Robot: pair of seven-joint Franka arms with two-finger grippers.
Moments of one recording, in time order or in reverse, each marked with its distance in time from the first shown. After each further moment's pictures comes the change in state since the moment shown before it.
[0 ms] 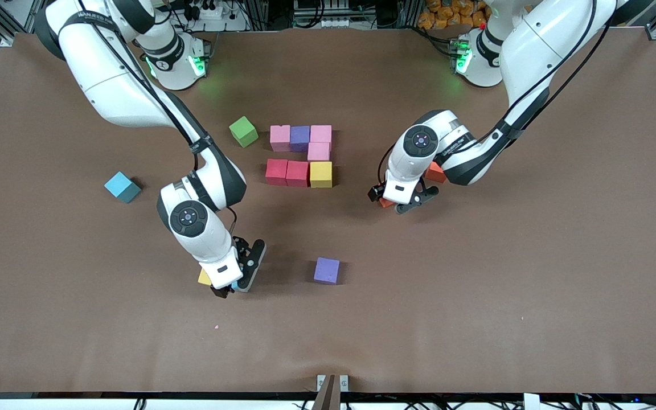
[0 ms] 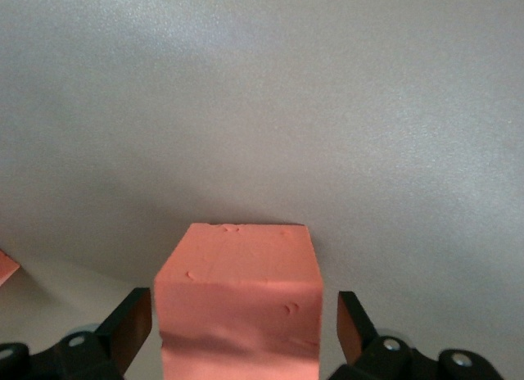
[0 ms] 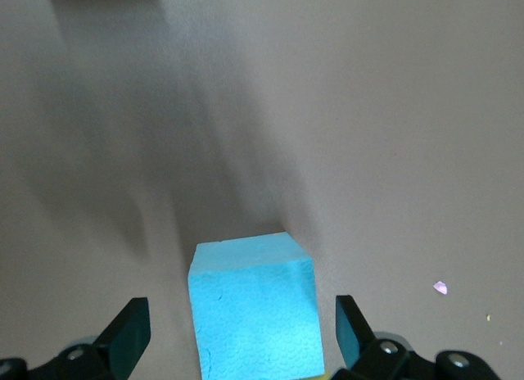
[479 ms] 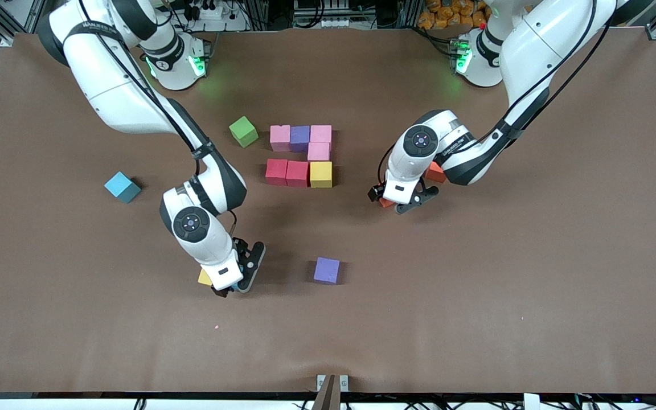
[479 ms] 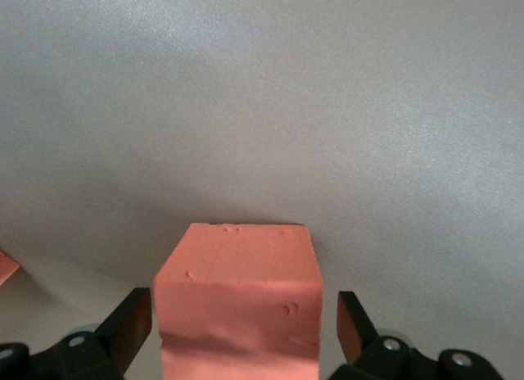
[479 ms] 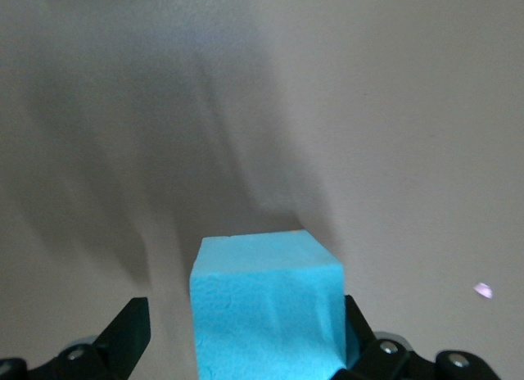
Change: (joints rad) left arm 0.000 0.000 0.000 0.000 0.000 0.000 0.000; right arm 0.002 0.039 -0.005 0.002 0.000 0.004 0.000
